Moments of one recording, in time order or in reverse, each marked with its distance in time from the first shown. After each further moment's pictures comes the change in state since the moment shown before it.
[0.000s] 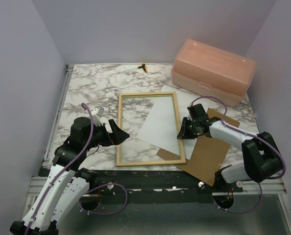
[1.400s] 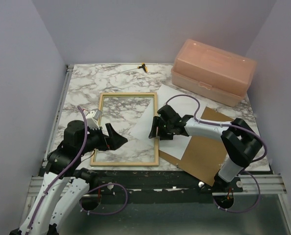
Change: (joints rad) left arm 0.000 -0.070 0.097 -0.165 0.044 0.039; right arm 0.352 0.271 0.245 0.085 0.101 0.301
